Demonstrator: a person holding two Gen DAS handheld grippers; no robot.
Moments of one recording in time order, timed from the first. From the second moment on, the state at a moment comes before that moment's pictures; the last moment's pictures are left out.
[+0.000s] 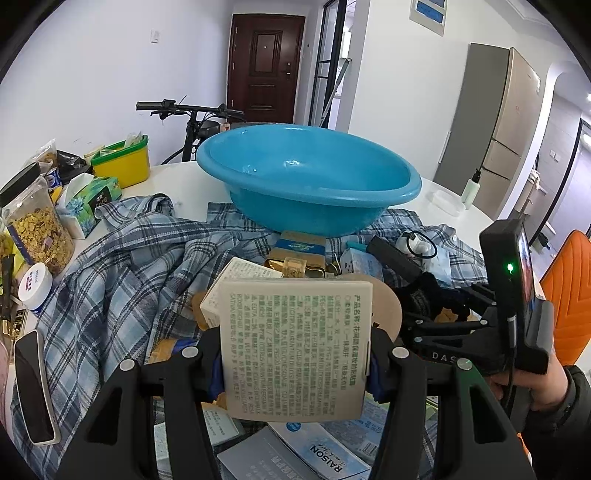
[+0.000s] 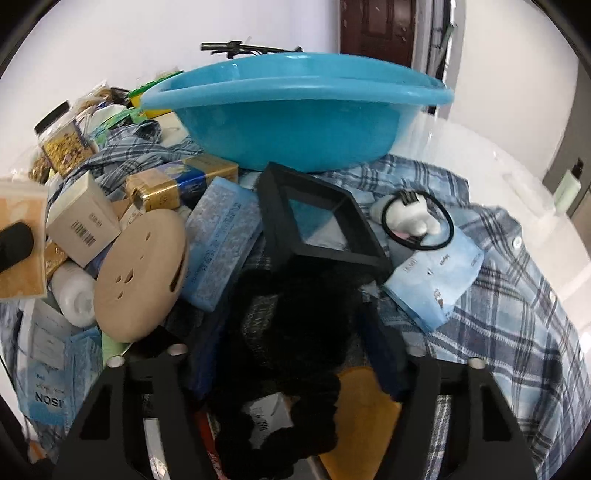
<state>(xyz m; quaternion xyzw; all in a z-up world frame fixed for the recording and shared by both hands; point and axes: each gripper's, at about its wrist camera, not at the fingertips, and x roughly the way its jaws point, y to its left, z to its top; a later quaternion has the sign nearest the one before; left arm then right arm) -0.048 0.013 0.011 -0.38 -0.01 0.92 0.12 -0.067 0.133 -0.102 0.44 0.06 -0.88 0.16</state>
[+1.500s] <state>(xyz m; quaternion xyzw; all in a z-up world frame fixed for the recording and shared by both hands) -0.028 0.034 0.060 -0.26 0.01 0.96 0.11 -0.003 0.153 0.012 0.24 0.02 -0.96 0.14</state>
